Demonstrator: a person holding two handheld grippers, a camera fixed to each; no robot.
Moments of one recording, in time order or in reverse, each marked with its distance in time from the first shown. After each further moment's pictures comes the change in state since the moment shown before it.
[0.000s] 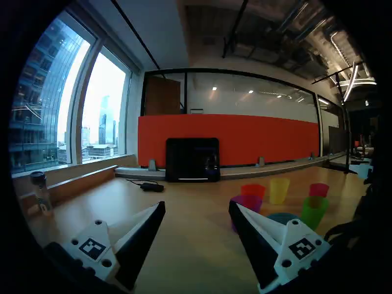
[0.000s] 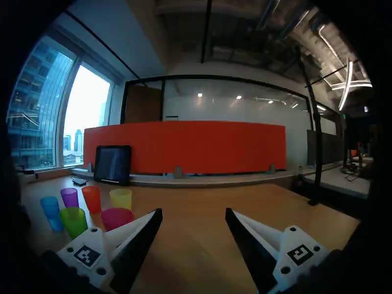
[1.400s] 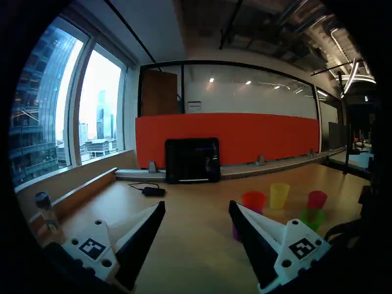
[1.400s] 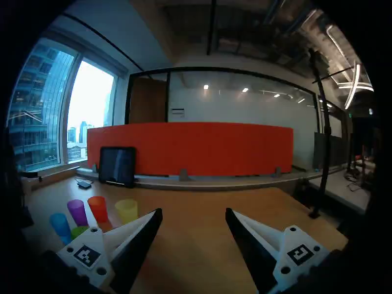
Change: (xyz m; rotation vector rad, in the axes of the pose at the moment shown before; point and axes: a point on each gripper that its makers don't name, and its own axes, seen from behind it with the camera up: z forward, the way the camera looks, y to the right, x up) left arm 0.052 -0.007 0.012 -0.017 -0.076 0.025; right arm 0.065 -0.011 0.015 0.053 -0.080 -0.009
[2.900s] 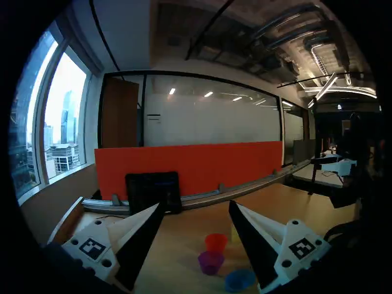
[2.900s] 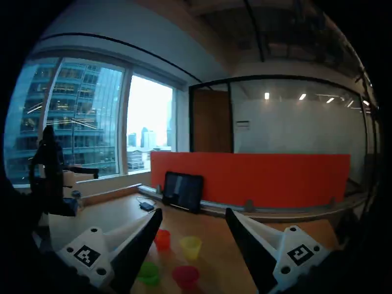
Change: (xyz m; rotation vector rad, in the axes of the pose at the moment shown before) left arm 0.155 0.050 0.009 -0.327 0.050 0.001; right arm 0.141 -0.108 -0.020 0.518 0.043 -0.010
